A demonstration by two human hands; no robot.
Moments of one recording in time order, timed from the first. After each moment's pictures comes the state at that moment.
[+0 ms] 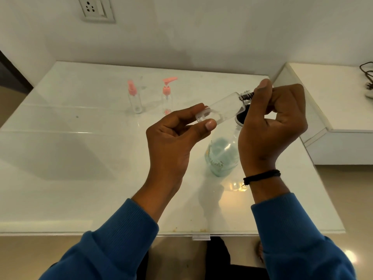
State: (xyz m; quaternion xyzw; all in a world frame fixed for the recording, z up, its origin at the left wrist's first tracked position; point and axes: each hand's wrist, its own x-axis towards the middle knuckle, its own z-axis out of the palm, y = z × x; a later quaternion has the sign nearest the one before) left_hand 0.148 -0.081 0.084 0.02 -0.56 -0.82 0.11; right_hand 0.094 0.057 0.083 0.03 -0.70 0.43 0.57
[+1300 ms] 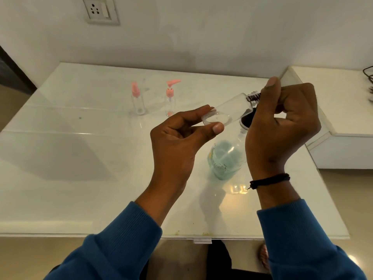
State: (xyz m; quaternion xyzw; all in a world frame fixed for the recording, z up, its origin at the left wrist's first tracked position) left_hand 0.146 -0.081 0.083 0.01 -0.57 -0.81 0.12; right_hand 0.094 0.056 0.090 0.01 -0.71 0.40 0.58
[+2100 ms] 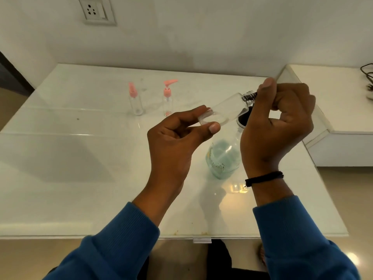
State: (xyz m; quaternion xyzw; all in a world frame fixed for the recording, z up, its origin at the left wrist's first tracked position) left_hand 0.148 -0.080 0.084 0.01 -0.58 -0.81 0.12; right_hand 0.093 0.056 0.086 0.00 -0.70 0.39 0.60
